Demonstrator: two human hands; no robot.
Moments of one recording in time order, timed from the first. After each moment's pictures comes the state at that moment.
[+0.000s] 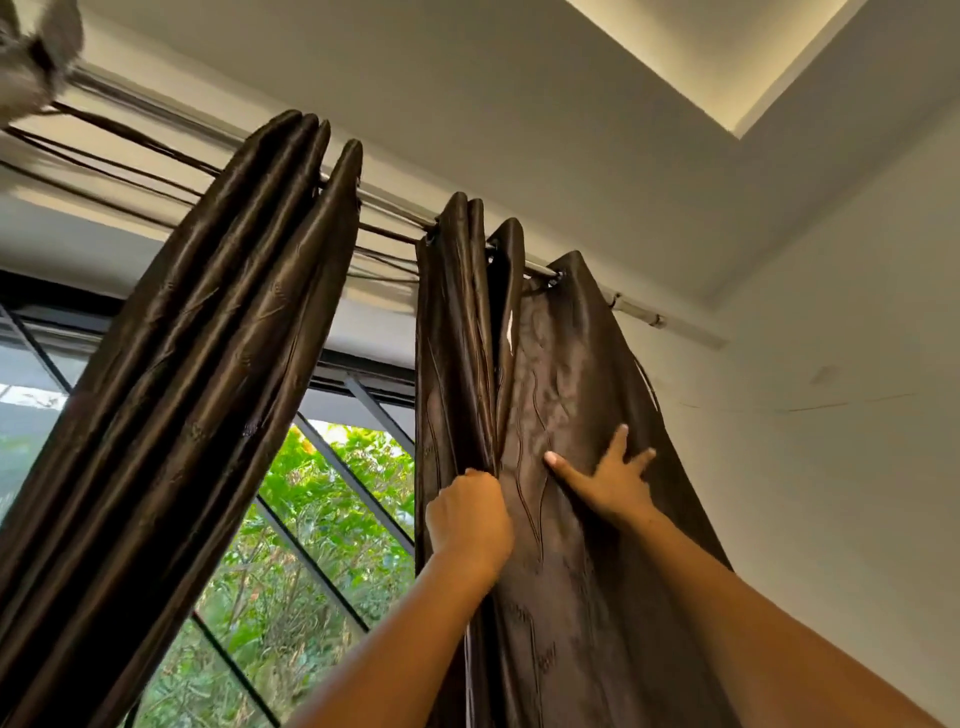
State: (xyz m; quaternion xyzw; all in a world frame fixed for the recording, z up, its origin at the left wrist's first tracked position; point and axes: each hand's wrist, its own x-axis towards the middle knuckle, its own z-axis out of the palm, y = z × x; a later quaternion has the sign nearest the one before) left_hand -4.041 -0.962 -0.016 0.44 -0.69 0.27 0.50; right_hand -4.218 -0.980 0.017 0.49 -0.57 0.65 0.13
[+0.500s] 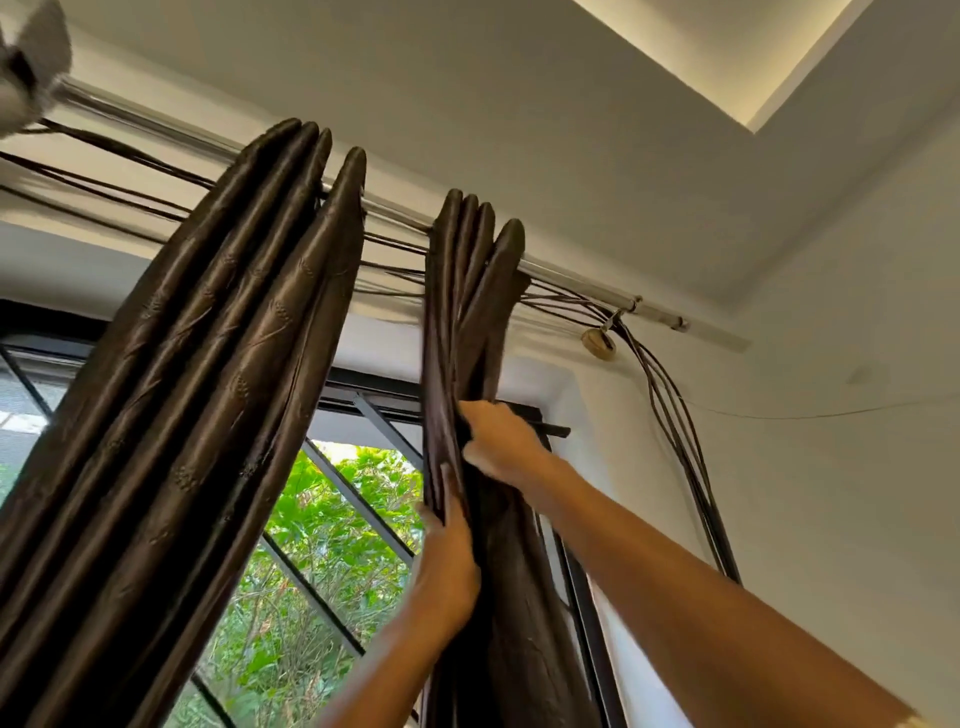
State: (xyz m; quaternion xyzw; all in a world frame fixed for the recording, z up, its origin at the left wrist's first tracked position) left_hand -4.001 -1.027 -0.003 0.31 -0.78 0.13 0.52; right_hand -4.091 -0.981 0.096 0.65 -0.45 0.46 0.40
